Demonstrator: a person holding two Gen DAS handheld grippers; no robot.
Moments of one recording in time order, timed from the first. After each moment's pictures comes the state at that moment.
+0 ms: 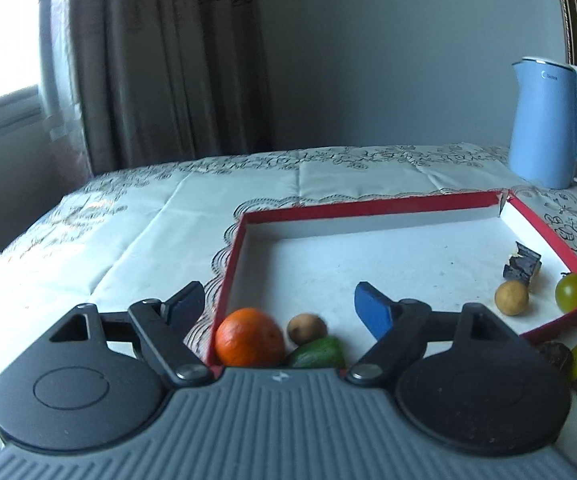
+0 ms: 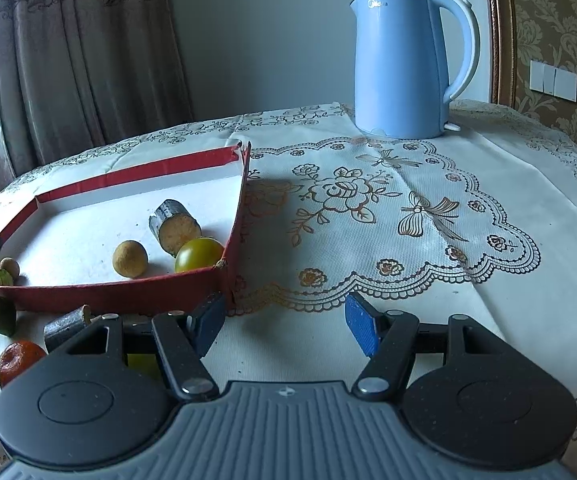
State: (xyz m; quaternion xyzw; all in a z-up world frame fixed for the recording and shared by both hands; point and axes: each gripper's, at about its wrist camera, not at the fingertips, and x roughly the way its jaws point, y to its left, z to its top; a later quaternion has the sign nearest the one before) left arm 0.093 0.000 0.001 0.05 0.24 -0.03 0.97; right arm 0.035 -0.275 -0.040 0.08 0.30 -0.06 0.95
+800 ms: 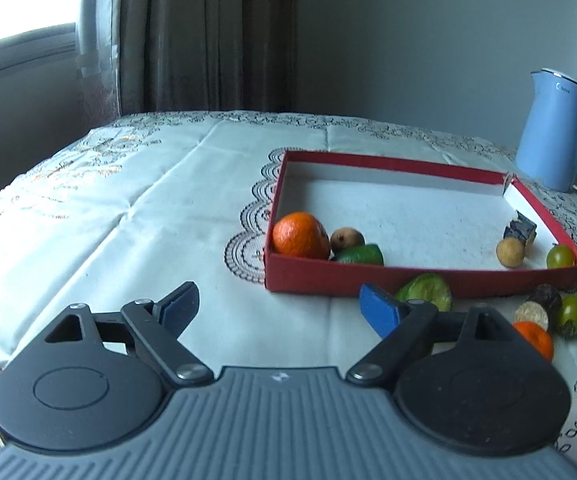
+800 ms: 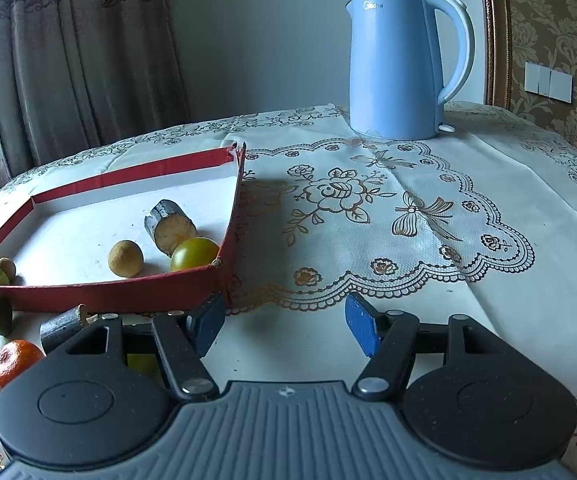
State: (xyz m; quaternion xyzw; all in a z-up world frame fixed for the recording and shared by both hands) left arm 0.042 0.042 -0.017 -0.01 0.28 -0.01 0.96; right arm 0.033 -0.276 -0.040 0.07 0.29 -0.07 0.95
